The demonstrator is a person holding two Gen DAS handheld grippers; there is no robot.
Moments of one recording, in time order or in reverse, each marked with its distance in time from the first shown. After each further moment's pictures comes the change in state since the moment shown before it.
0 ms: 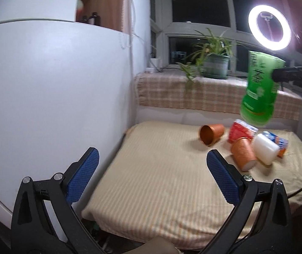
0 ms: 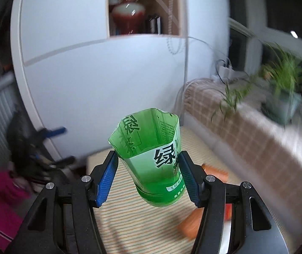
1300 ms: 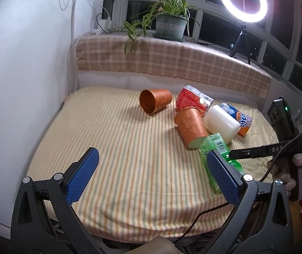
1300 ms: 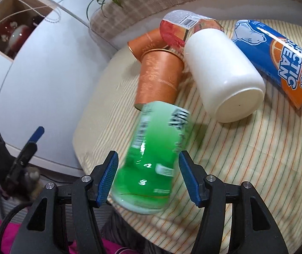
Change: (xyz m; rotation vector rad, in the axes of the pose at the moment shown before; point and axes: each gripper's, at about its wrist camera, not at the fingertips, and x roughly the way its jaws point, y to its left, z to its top) left arm 0.057 -0.089 -0.012 0.000 0.267 -0.282; right arm 0.030 -0.108 -0.216 0.792 0.258 0.011
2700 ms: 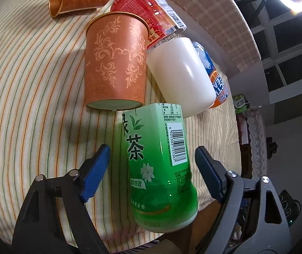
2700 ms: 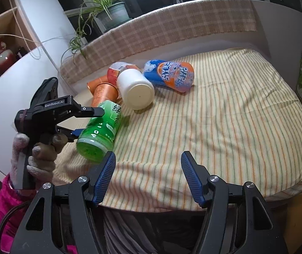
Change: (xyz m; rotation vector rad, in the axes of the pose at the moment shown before) left arm 0.183 -0.082 -0.004 -0.285 0.583 -0.418; right arm -0.116 -0.009 -0.141 0.077 -0.433 -0.367
